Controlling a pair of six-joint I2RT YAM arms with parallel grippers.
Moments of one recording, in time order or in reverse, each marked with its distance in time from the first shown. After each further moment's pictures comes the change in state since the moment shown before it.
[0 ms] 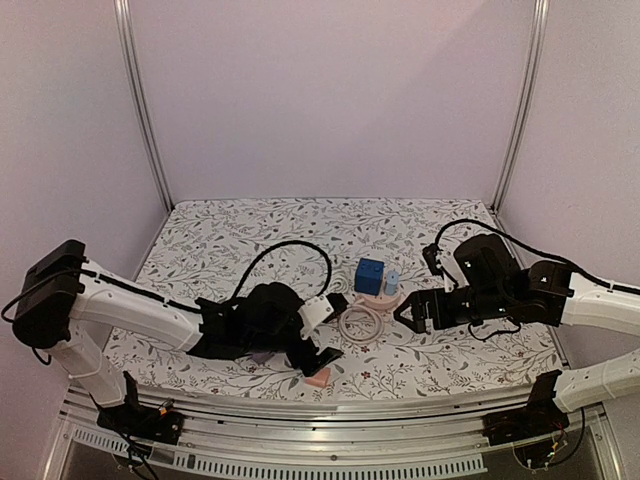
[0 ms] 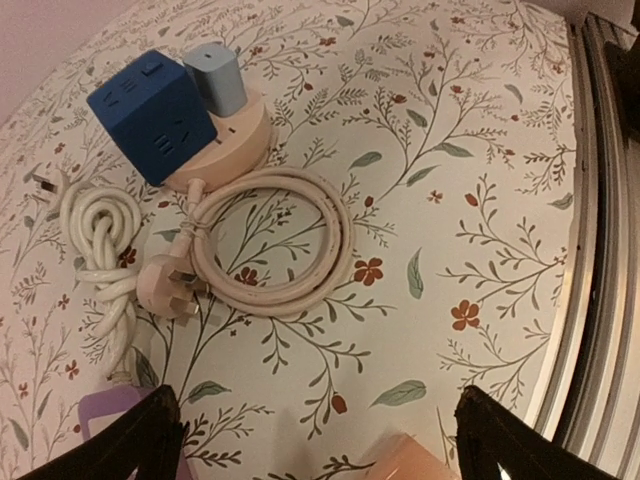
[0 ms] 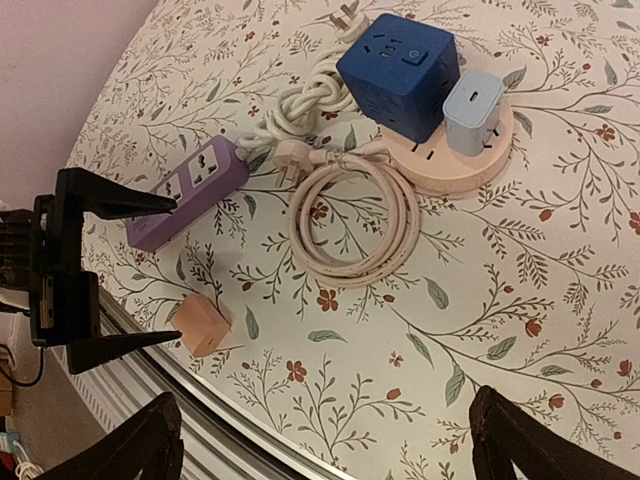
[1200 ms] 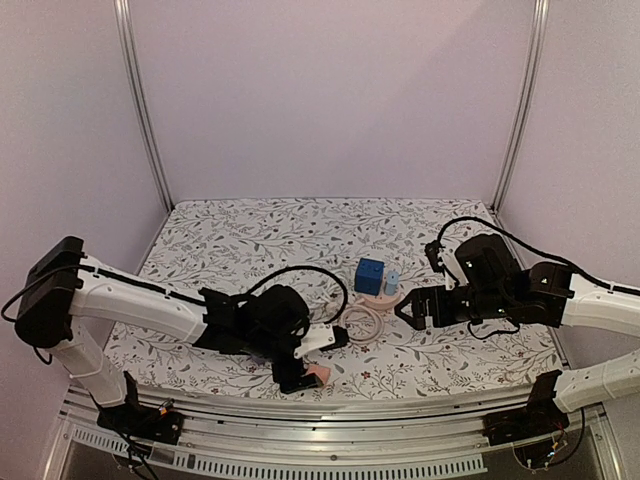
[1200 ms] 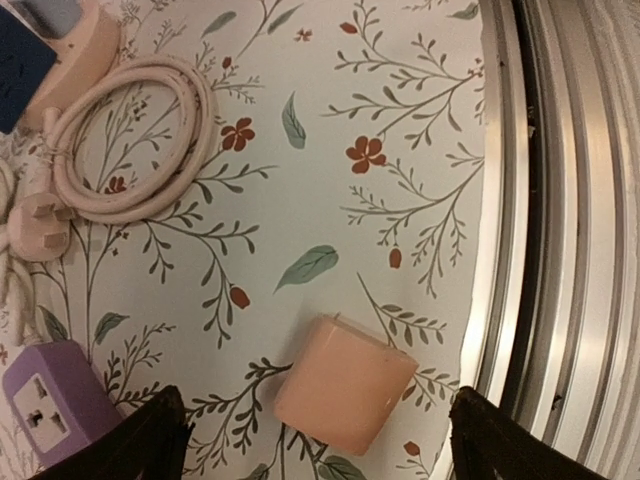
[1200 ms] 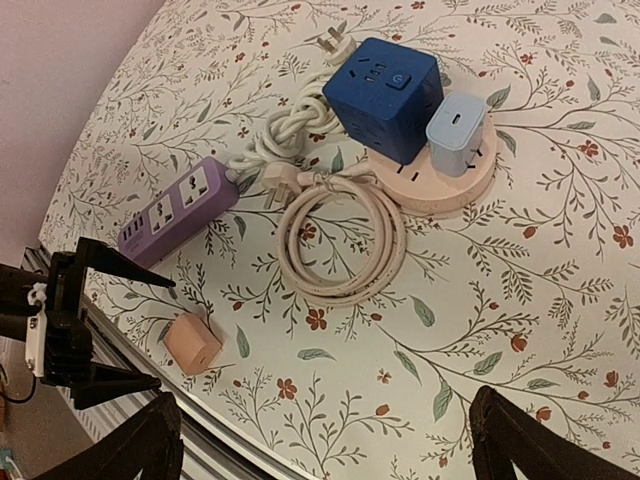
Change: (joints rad) left arm 0.010 0.024 0.106 -0.382 0.217 0.207; right arm 0.000 -0.006 -0.010 0.030 0.054 -0.002
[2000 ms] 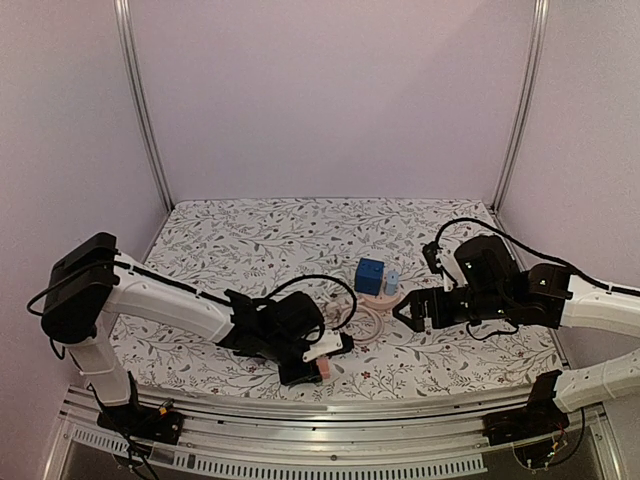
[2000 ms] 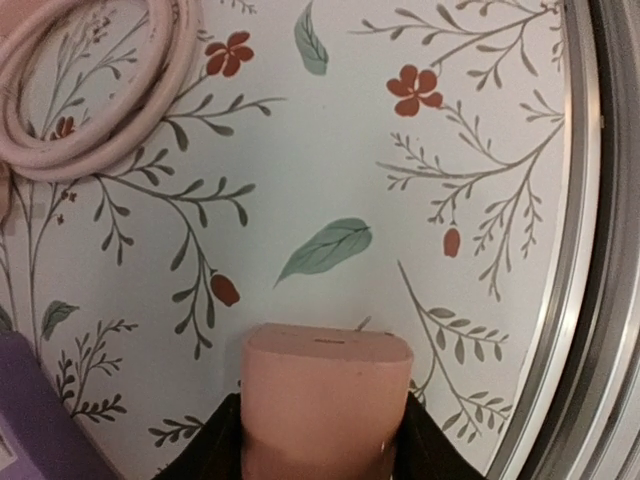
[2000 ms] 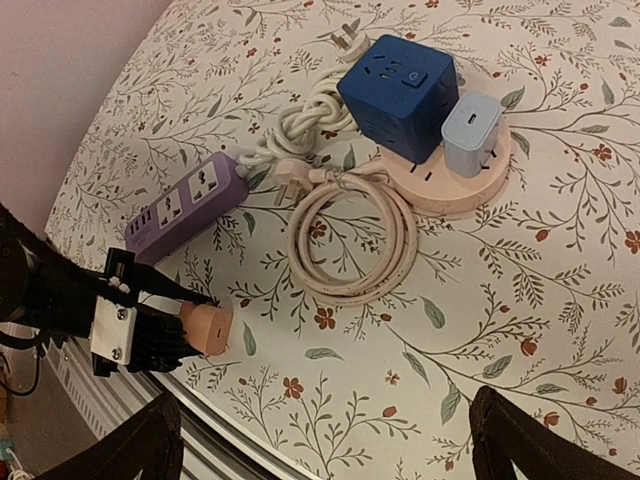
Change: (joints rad) left arm 0.010 0.176 0.084 -0.071 -0.026 -0.023; right arm 0.000 0.001 -0.012 0.023 -0.023 -0.014
